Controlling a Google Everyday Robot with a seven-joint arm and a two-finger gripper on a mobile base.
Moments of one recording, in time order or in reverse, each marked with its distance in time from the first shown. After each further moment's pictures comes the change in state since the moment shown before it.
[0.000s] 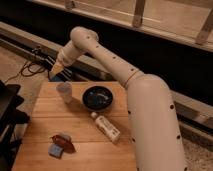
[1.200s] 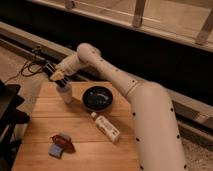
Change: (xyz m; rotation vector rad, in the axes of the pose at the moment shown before) arm 0.026 -0.006 0.048 -0.026 -0.217 -0.071
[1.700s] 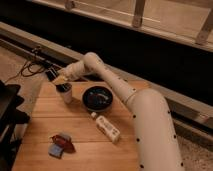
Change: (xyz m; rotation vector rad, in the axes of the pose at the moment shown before) arm 0.032 -0.002 0.020 -0.056 -0.120 0.052
